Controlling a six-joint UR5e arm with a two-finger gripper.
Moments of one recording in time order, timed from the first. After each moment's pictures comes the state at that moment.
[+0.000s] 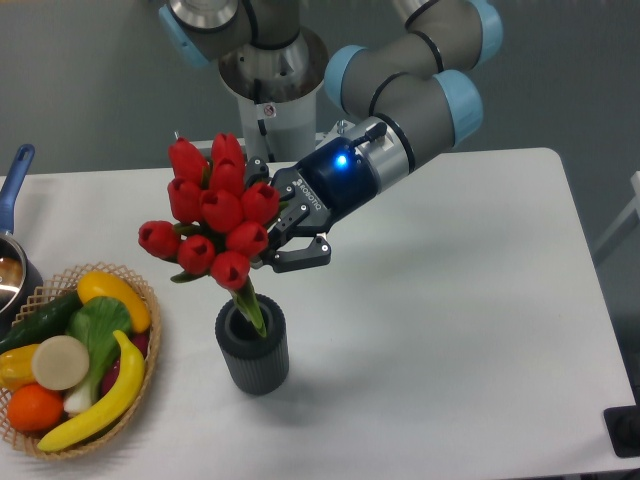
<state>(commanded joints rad) 2.61 -1.84 -1.75 -0.81 0.05 1.15</state>
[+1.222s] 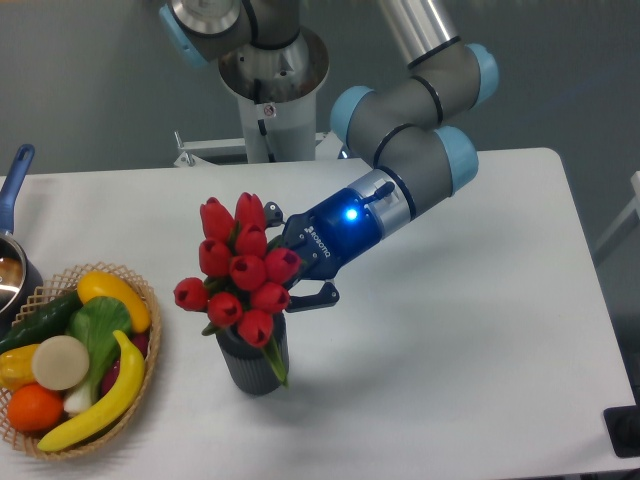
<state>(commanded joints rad) 2.62 -1.93 -1.84 -0.81 0.04 1.19</state>
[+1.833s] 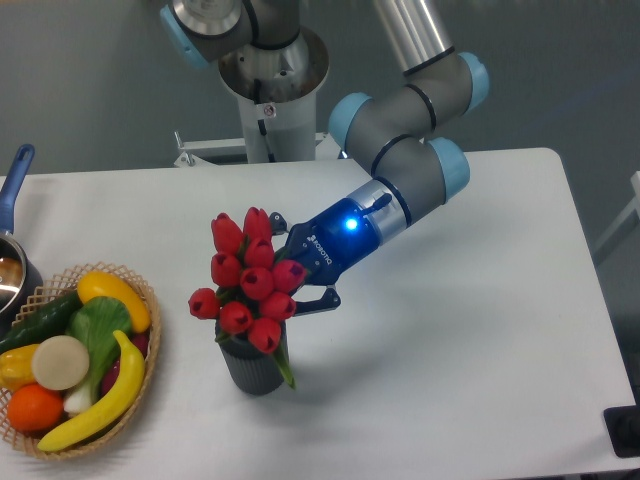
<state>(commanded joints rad) 2.63 -1.96 -1.85 -0.81 0.04 1.23</state>
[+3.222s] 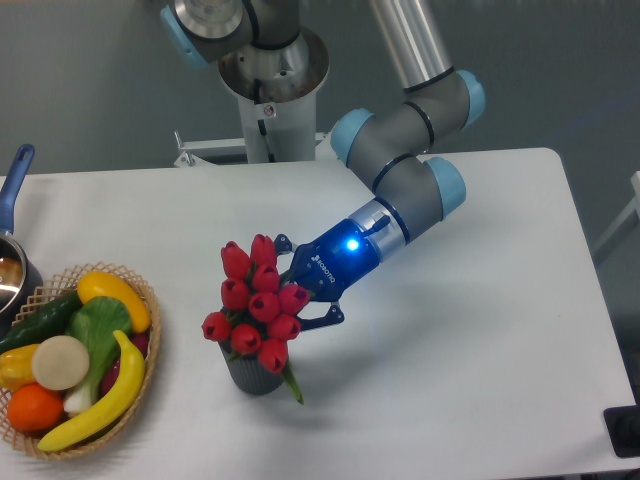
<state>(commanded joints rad) 2.63 -2.00 -1.89 -0.81 0.10 1.31</state>
